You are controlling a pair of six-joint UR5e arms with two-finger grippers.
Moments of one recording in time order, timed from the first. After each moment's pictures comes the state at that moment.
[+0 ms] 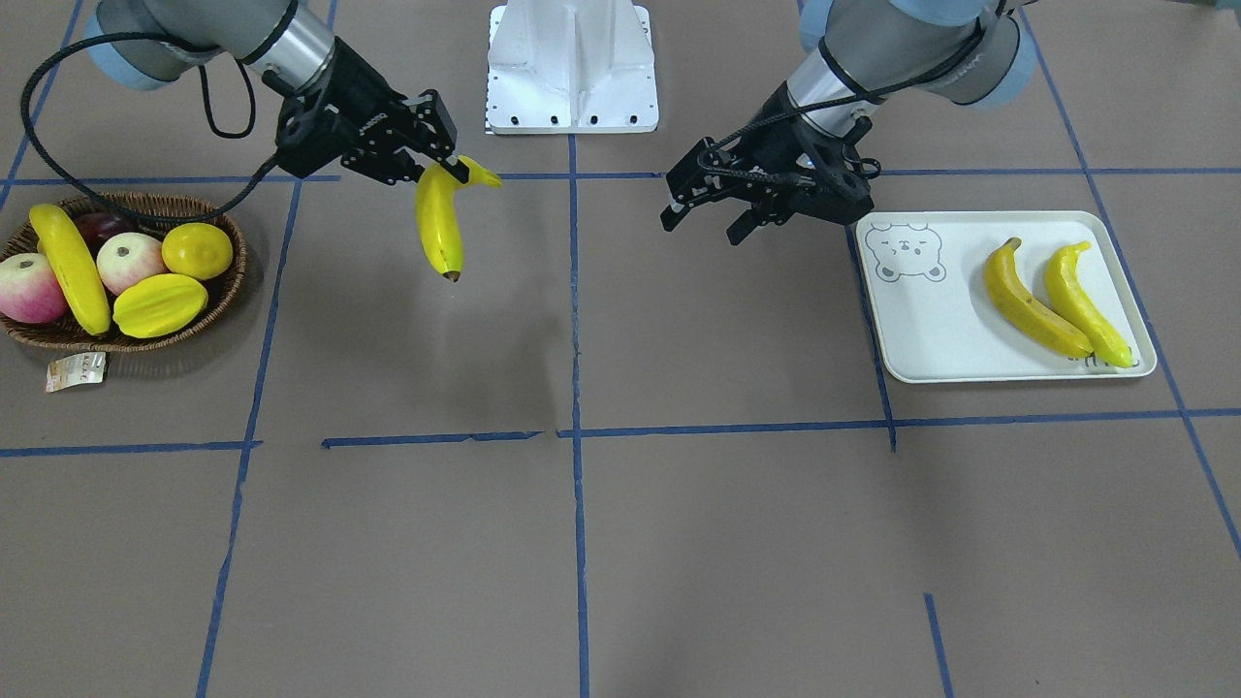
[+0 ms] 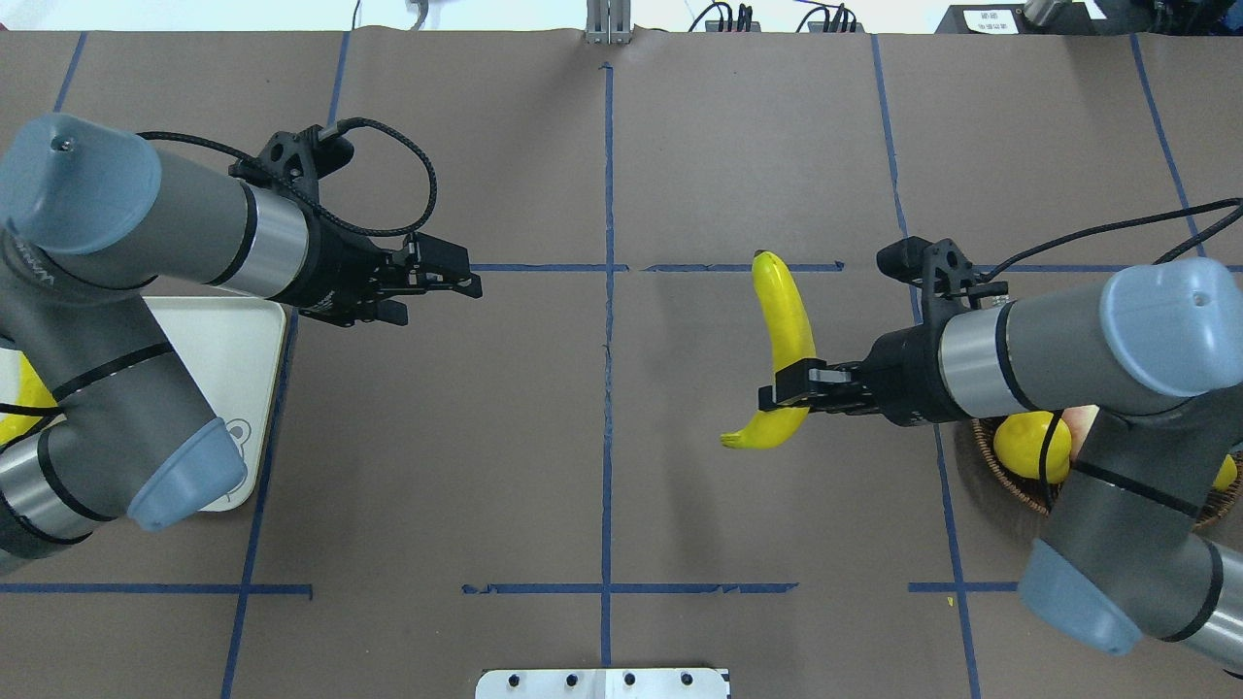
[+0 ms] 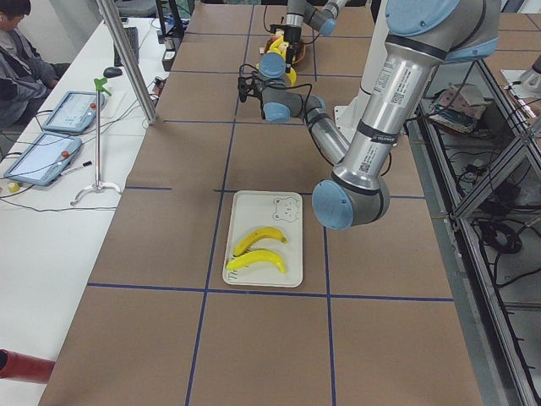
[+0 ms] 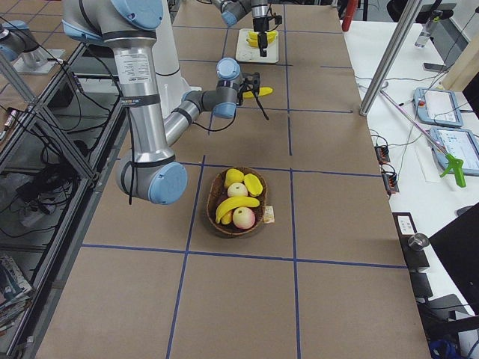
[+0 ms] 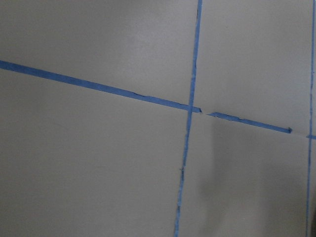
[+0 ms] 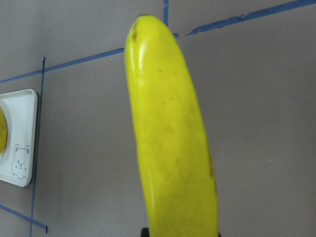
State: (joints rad) left arm -0.69 -2.02 -1.89 -2.11 -2.08 -1.54; right arm 0.51 -1.32 1.99 -0.87 1.94 1.43
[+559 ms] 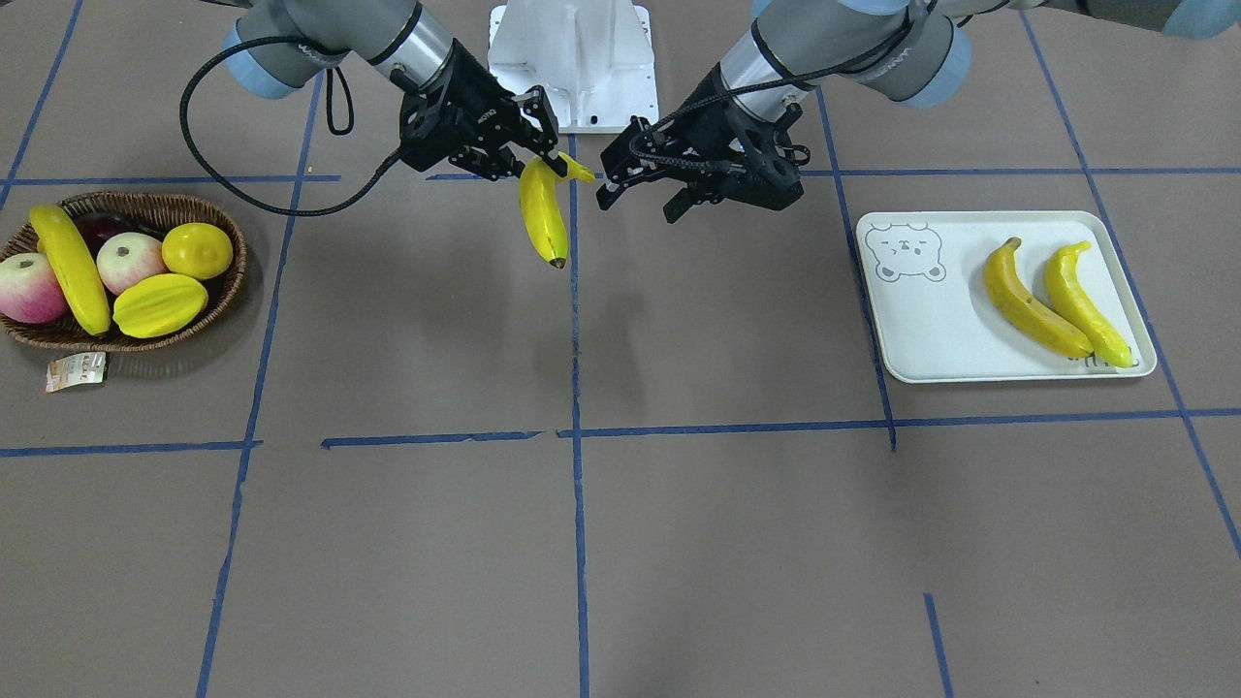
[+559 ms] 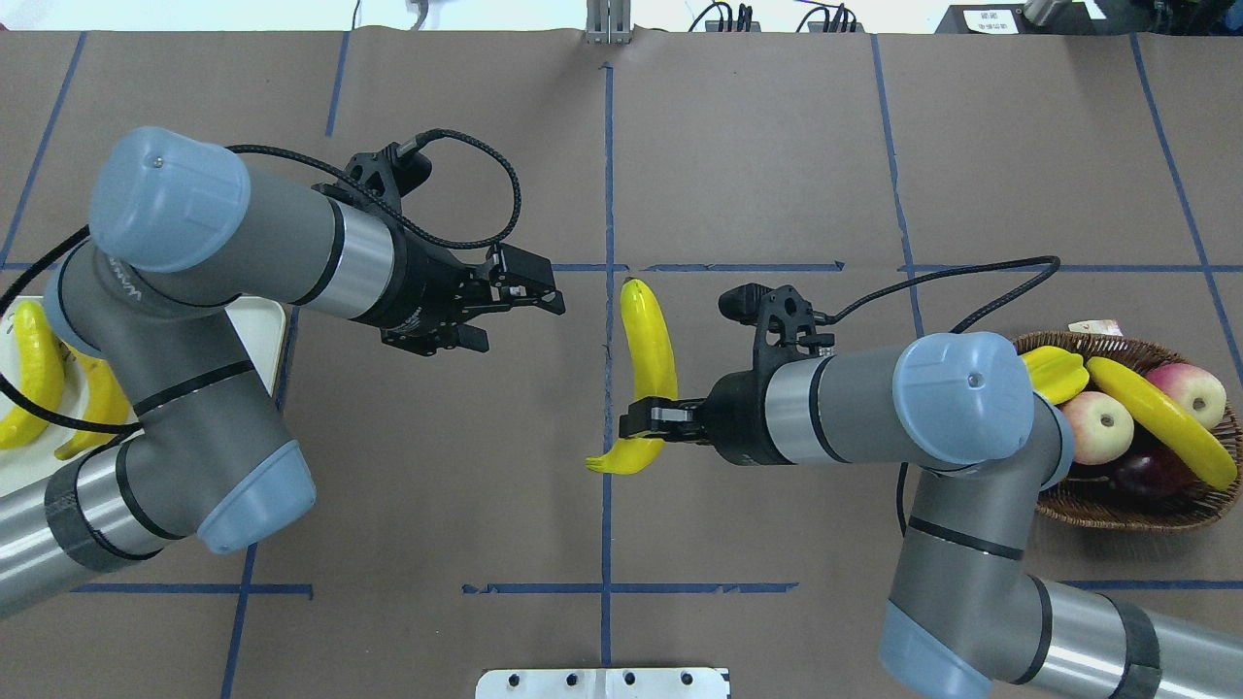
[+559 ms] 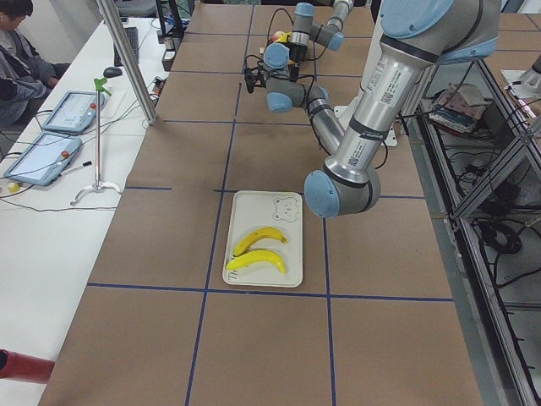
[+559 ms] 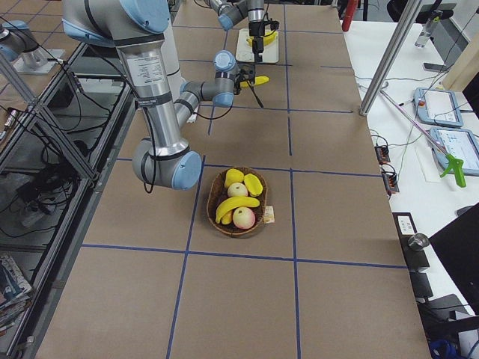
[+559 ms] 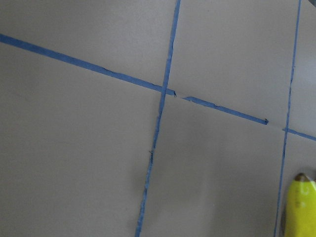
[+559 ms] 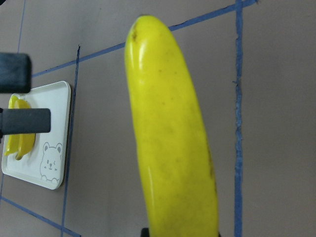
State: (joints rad) left arm -0.62 -2.11 -1.84 -2.11 -2.05 -1.64; right arm 0.39 -1.16 1.90 -0.87 1.80 1.47
